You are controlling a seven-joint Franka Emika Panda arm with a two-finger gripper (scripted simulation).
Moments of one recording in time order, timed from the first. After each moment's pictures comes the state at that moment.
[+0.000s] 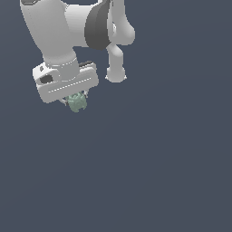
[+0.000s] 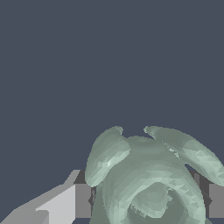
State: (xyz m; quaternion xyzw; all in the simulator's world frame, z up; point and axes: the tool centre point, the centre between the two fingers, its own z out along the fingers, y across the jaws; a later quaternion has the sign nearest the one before) arm -0.036 -0.158 0.286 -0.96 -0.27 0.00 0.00
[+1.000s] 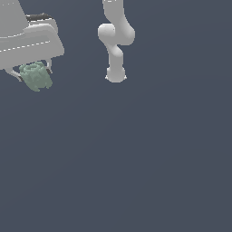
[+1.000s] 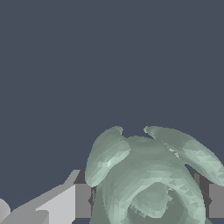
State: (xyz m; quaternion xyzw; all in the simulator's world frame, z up) arm -0.014 -0.240 0.409 -0.96 -0.27 0.00 0.00
